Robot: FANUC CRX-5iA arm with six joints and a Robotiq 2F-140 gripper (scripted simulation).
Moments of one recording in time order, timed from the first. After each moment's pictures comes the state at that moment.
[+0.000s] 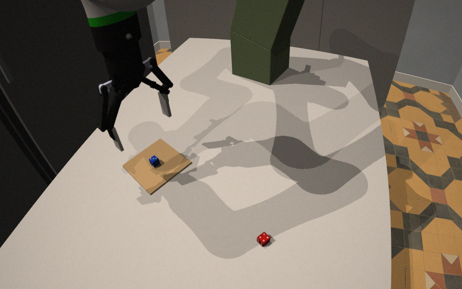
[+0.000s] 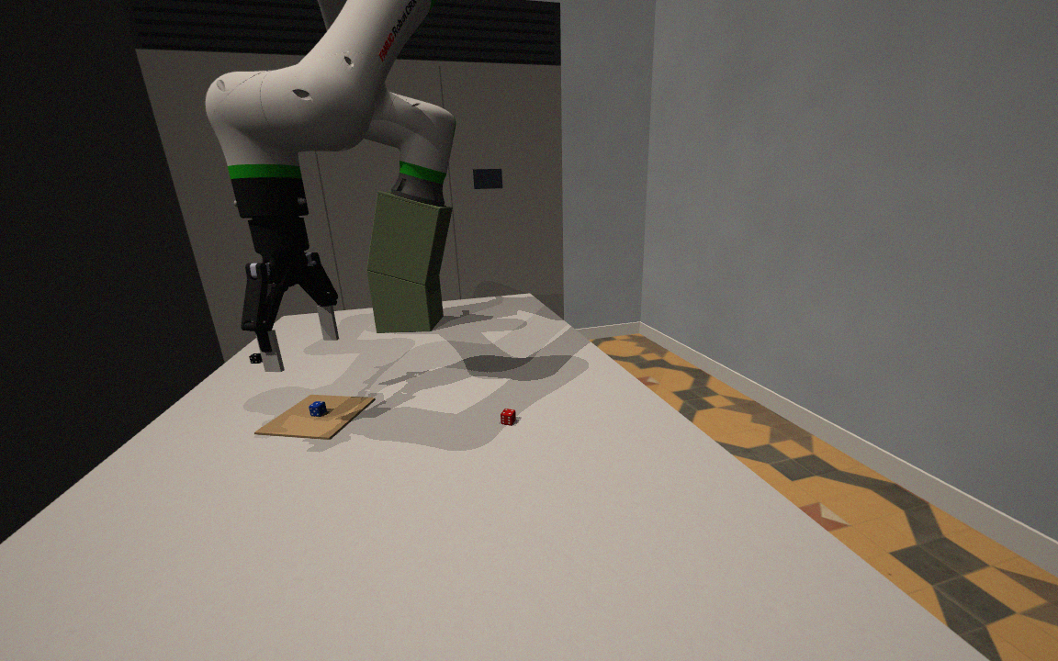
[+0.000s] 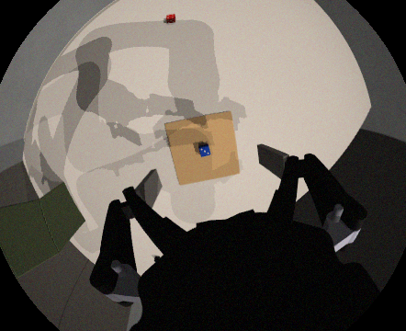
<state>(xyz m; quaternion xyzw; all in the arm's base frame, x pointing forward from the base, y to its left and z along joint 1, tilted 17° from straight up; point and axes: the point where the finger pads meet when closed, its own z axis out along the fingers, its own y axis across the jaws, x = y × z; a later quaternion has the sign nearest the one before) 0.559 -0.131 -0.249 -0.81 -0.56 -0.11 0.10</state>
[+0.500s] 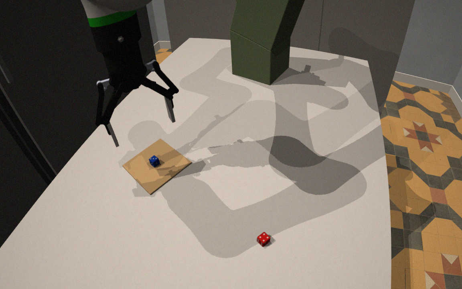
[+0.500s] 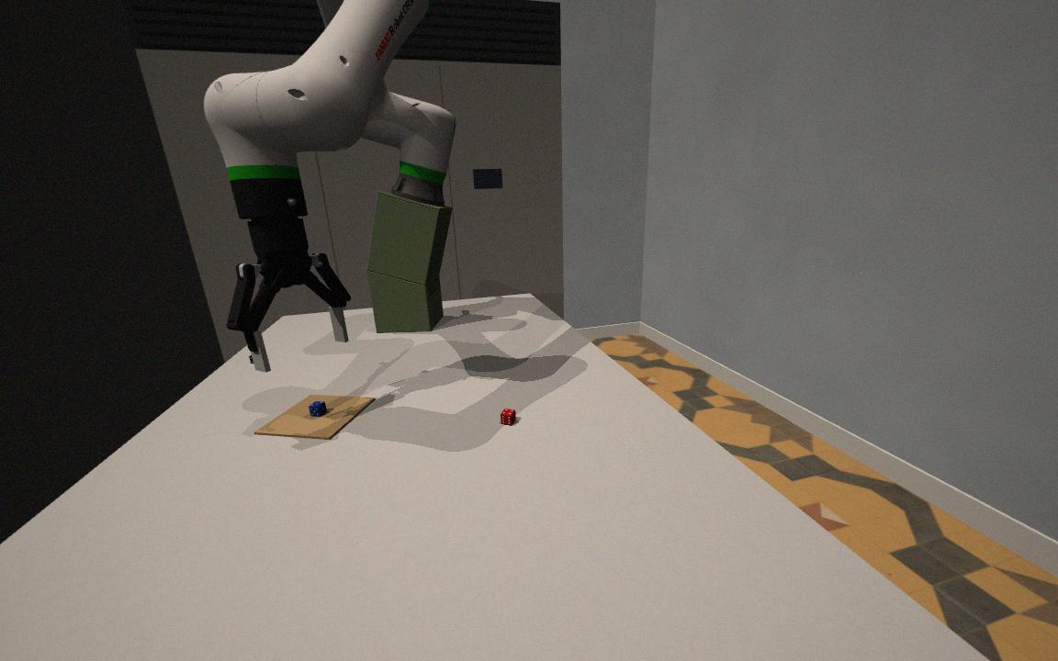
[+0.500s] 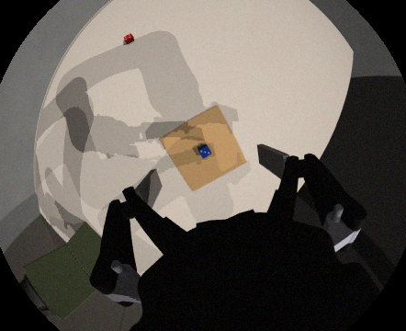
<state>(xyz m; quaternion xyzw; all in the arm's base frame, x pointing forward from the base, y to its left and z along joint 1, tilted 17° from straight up) 0.559 -0.131 -0.250 -0.89 -0.42 -0.10 0.12</state>
